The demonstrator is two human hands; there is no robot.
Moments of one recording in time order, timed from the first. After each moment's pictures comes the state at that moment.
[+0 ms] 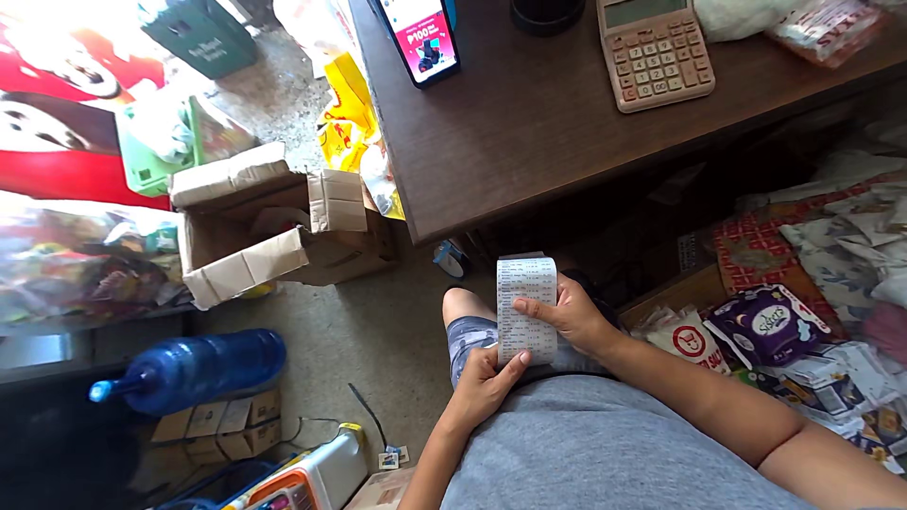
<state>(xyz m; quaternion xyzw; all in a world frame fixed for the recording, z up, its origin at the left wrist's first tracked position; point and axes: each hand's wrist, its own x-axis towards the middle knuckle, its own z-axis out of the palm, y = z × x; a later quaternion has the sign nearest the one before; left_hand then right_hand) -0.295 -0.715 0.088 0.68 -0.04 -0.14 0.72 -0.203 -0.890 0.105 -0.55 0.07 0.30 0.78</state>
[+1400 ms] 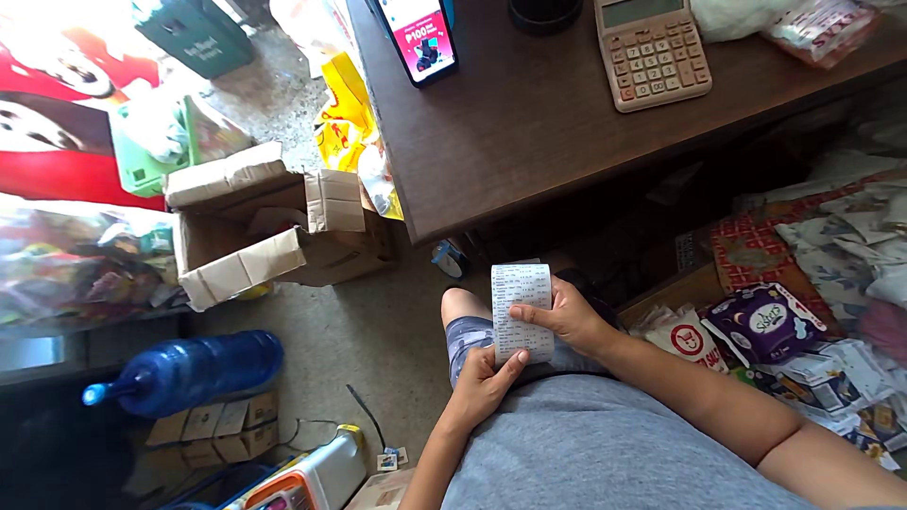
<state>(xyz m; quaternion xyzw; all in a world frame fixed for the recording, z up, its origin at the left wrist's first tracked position) -0.296 -0.715 0.088 0.68 -0.03 -0.13 0.72 -0.204 -0.889 0.107 -0.55 0.05 0.32 0.77</state>
